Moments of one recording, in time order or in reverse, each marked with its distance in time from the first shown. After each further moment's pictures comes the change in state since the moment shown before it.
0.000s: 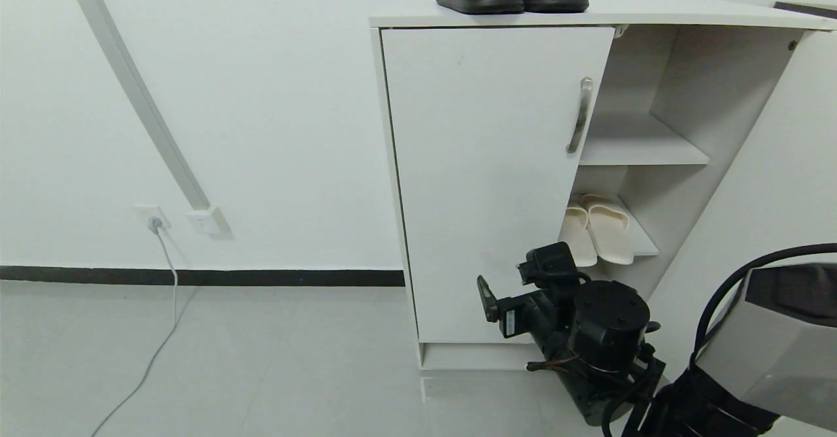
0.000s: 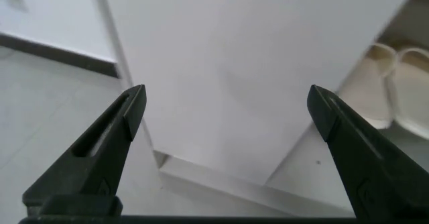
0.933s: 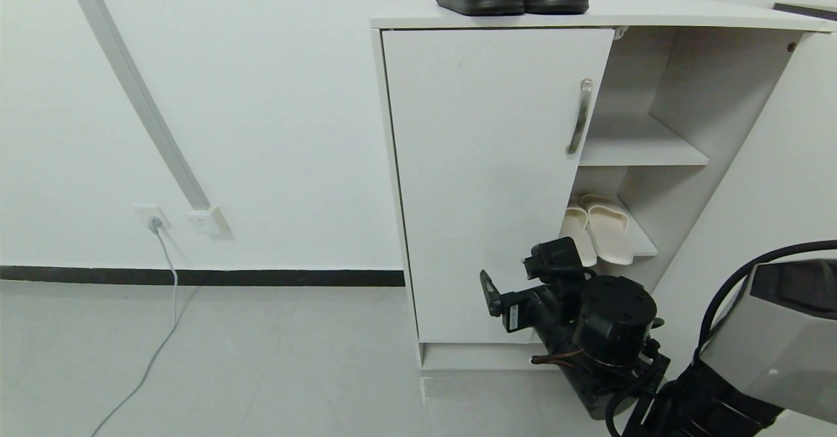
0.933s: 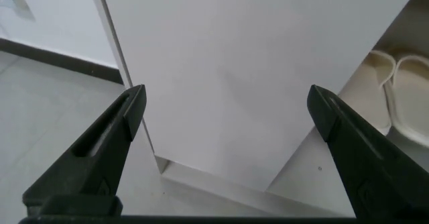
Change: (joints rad) left arm -0.001 0.000 0.000 0.001 0.000 0.000; right arm -0.008 -0.007 0.001 -0.018 0.020 -0.004
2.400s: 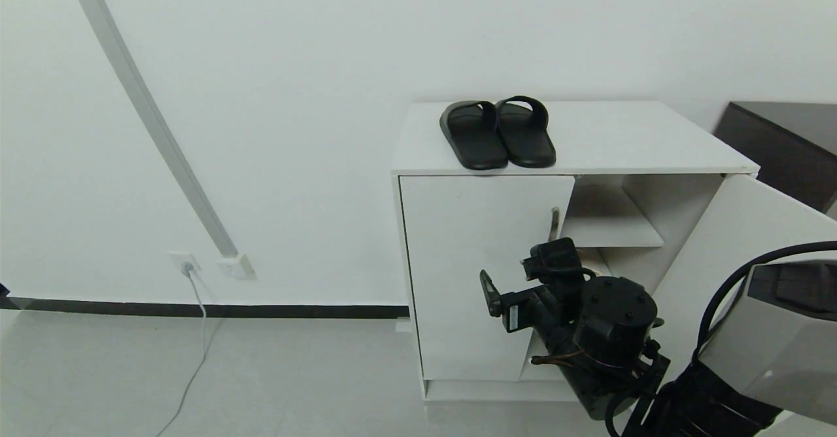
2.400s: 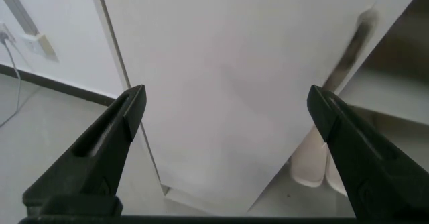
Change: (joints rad) left arm 0.000 0.000 0.000 0.000 0.000 0.000; right arm 0.000 0.004 0.001 -0.008 -0.004 -0.017
